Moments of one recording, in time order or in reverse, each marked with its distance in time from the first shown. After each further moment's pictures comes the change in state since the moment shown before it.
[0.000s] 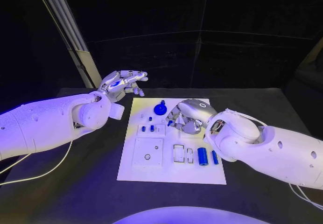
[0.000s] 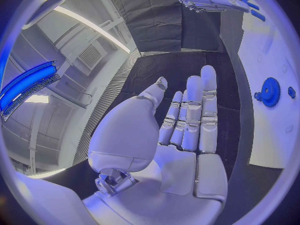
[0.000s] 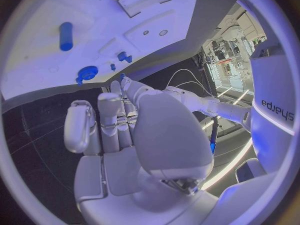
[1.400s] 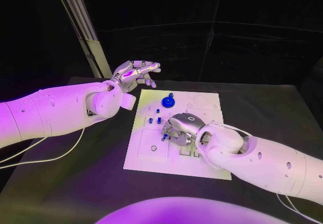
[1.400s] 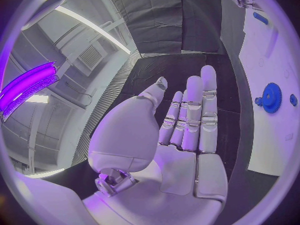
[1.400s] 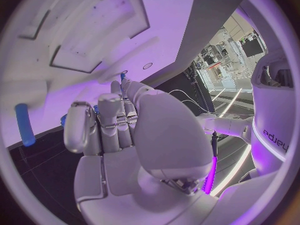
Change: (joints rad) left arm 0.000 0.018 0.000 -0.004 0.001 0.000 -0.002; left_hand 0.000 0.000 0.000 0.000 0.000 0.000 0.000 0.000 0.000 0.000 0.000 0.000 -0.001 0.000 0.000 0.004 -0.001 0.000 0.000 0.000 -0.004 -0.002; right arm -0.100 0.148 -0.026 -0.114 -0.068 0.090 0.014; right_hand -0.006 -0.002 0.005 -0.005 0.000 -0.004 0.000 -0.003 0.000 0.000 0.000 -0.004 0.000 0.000 0.000 0.003 0.000 0.000 0.000 0.000 0.000 0.000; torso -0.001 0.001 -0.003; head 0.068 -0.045
